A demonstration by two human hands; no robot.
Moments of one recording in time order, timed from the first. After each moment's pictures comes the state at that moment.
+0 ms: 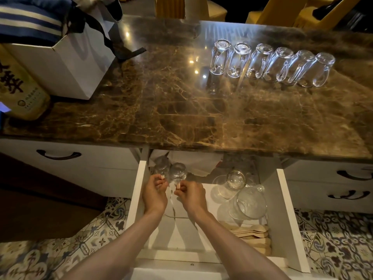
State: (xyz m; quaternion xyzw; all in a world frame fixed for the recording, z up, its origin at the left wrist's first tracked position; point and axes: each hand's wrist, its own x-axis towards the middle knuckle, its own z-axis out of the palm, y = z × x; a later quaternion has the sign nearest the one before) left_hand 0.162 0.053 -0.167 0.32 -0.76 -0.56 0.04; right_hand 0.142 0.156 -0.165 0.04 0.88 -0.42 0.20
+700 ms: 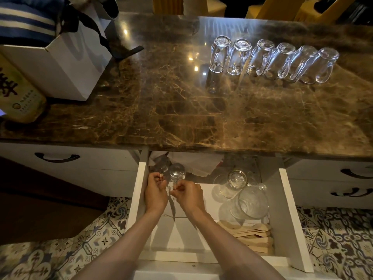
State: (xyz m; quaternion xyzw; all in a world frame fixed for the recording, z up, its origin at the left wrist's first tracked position) left_hand 0.151 0.052 -0.174 0.33 -0.76 -0.56 0.01; right_hand 0.139 0.148 -0.173 0.06 0.88 -0.43 0.18
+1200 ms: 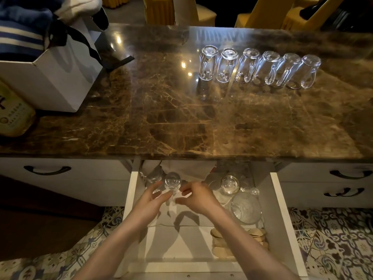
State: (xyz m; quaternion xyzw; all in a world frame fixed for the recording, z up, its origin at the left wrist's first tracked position) left_hand 0.162 0.045 -0.087 0.24 -0.72 -0.62 -0.20; right_hand 0.115 0.197 -0.117 -0.02 0.88 -0.35 0.31
